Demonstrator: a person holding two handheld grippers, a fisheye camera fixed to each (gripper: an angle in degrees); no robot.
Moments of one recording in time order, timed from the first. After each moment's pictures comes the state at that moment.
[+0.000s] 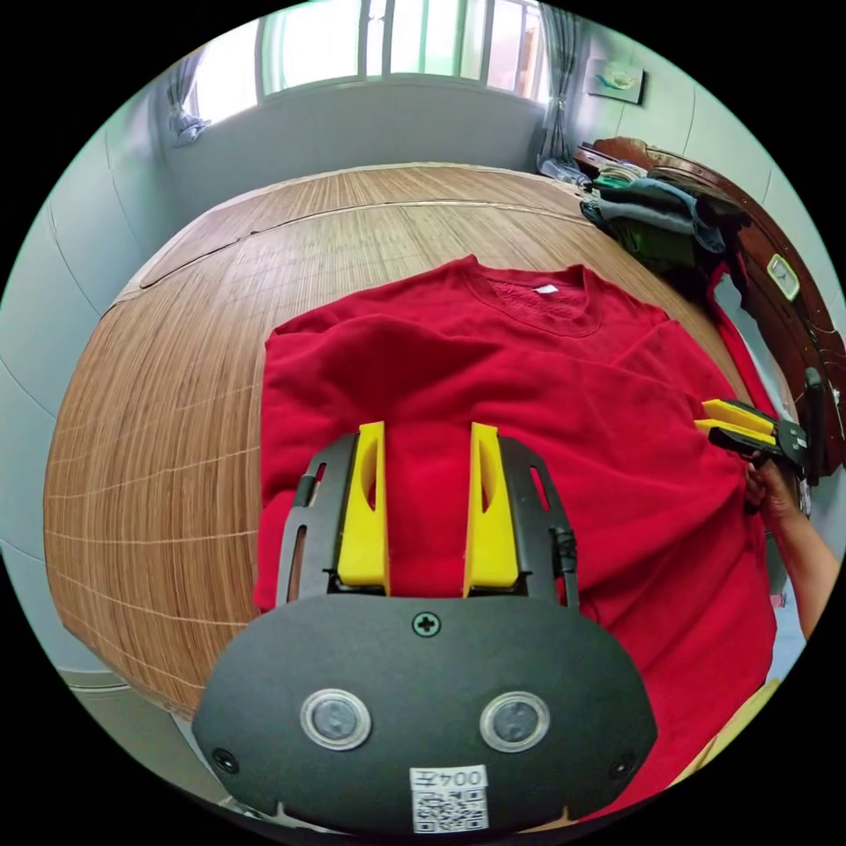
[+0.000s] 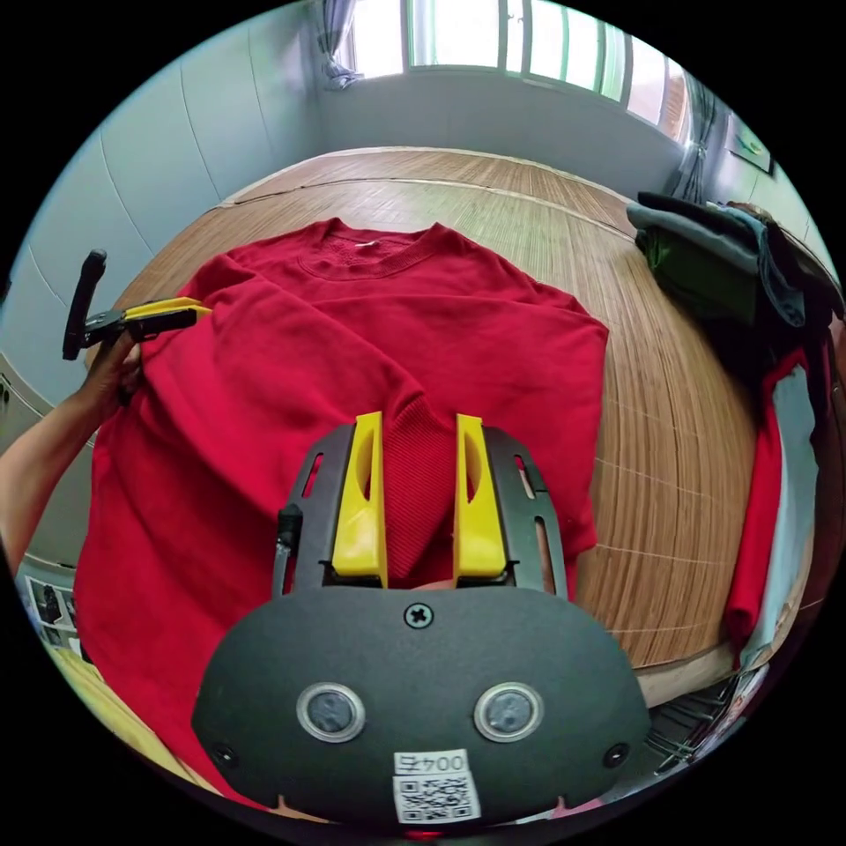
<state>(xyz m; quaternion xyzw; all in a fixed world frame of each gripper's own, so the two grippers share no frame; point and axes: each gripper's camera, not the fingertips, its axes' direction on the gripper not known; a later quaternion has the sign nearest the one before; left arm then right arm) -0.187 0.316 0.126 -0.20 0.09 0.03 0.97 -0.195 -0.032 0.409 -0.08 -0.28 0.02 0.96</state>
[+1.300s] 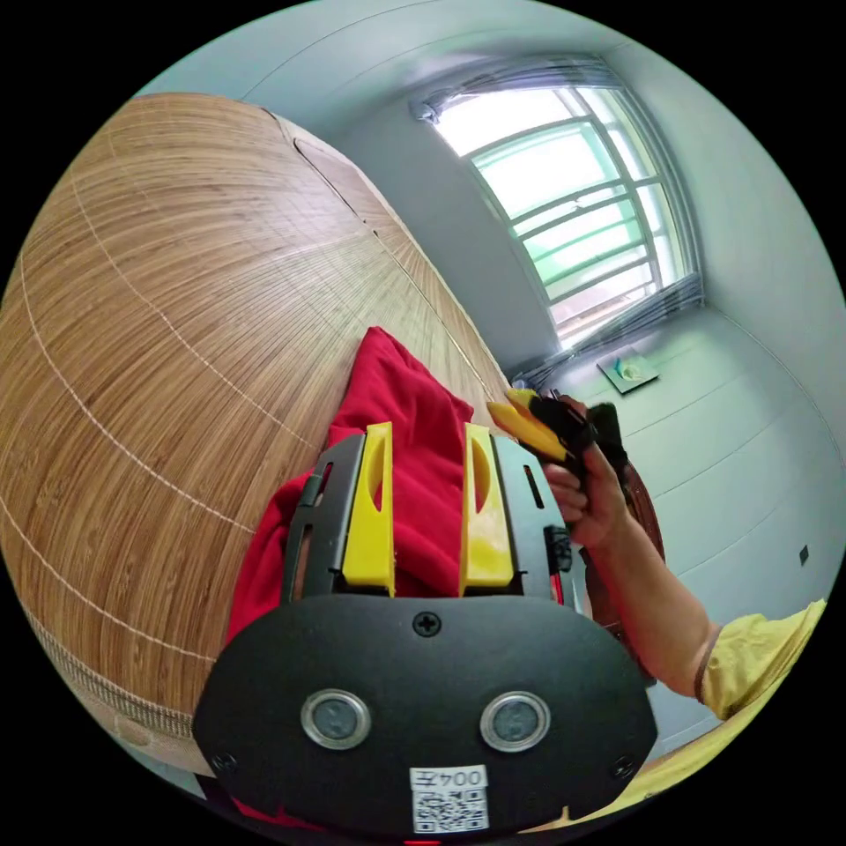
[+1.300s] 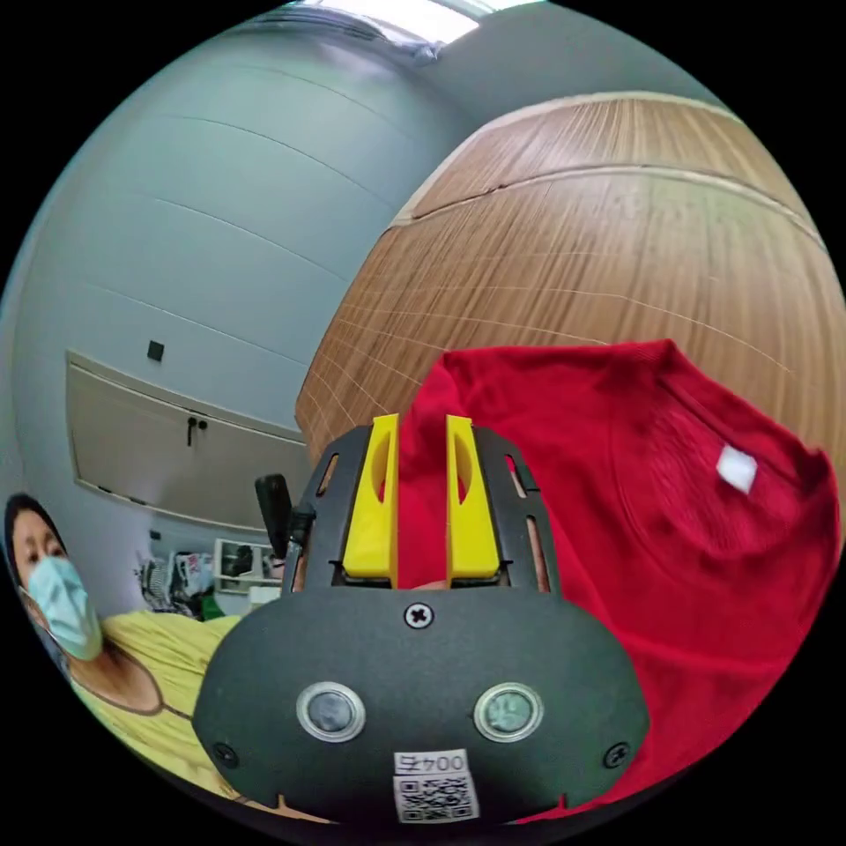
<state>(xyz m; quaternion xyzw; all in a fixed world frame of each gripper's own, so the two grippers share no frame) -0.421 0.445 0.077 -0.02 0.29 -0.38 0.88 -0.346 -0.433 0.569 -0.14 -0.65 -0.01 0.75</state>
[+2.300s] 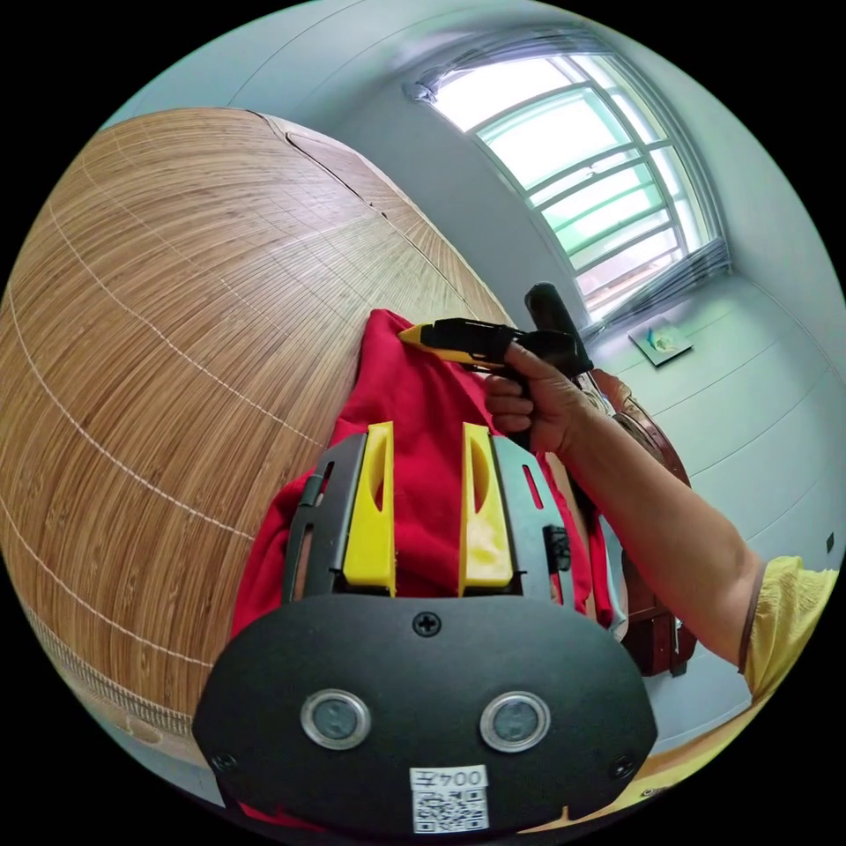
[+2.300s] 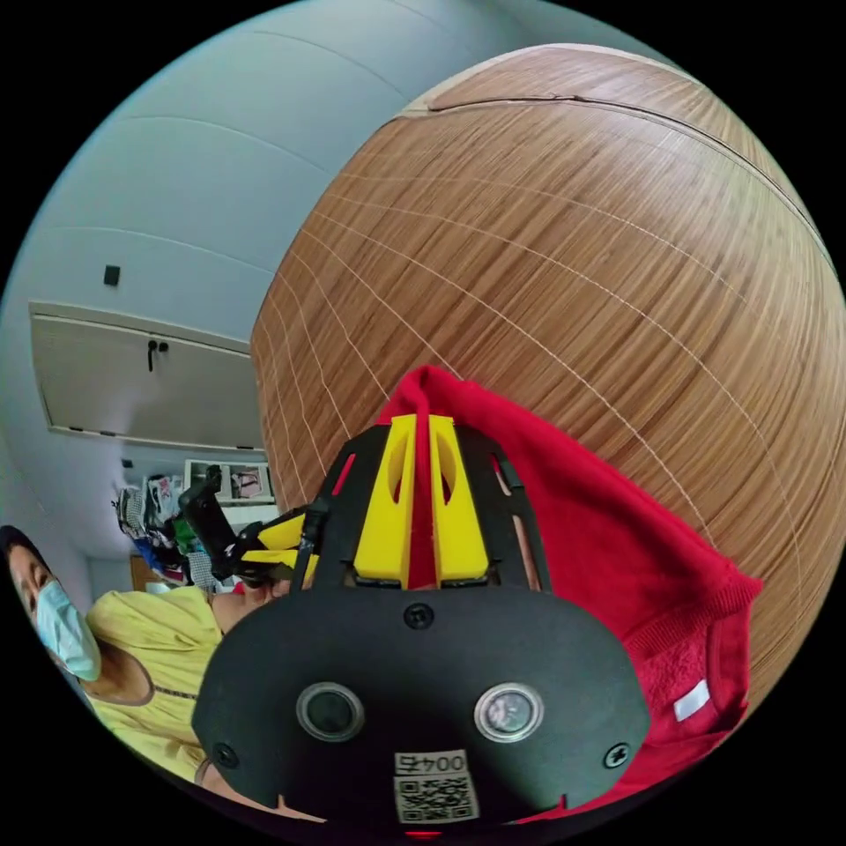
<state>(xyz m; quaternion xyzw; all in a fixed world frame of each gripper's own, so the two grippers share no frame) -0.408 0.442 0.075 -0.07 0.24 -0.34 0.90 -0.500 -0.530 0.618 -0.21 -0.61 -0.16 0.75</state>
